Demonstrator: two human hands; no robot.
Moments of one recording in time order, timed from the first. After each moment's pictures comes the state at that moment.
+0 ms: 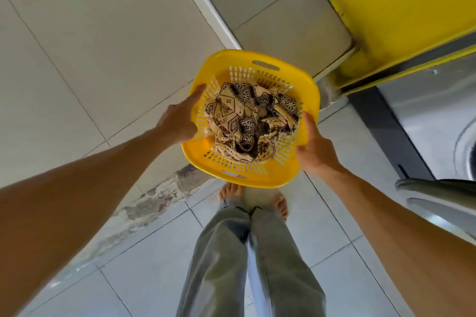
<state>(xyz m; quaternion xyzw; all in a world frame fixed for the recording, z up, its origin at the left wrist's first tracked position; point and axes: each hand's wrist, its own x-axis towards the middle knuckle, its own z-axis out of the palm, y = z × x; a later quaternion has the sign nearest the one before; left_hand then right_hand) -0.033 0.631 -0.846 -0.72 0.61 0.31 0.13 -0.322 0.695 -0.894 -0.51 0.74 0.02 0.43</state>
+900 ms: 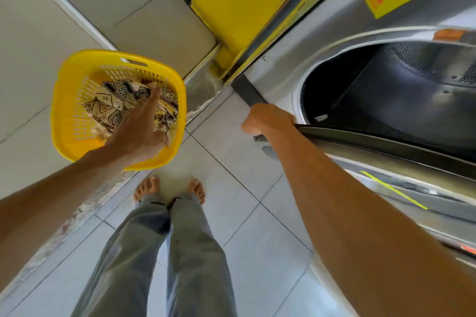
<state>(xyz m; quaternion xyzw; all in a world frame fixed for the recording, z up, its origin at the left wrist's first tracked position) -0.197 0.702 -0.782 -0.59 0.72 0.36 0.03 -0.448 0.714 -0.748 -0.46 0.78 0.27 0.33</state>
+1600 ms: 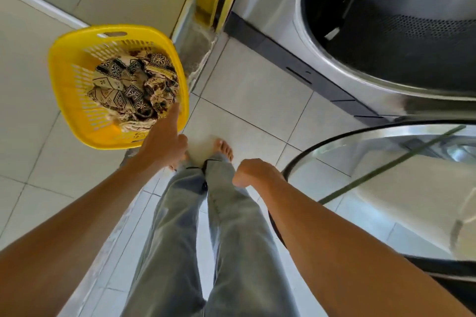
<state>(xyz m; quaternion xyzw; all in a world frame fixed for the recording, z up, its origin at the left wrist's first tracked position) -0.199 0.765 -0.796 -0.53 0.74 0.38 0.15 -0.343 0.894 -0.810 -0.29 0.70 0.30 0.58</state>
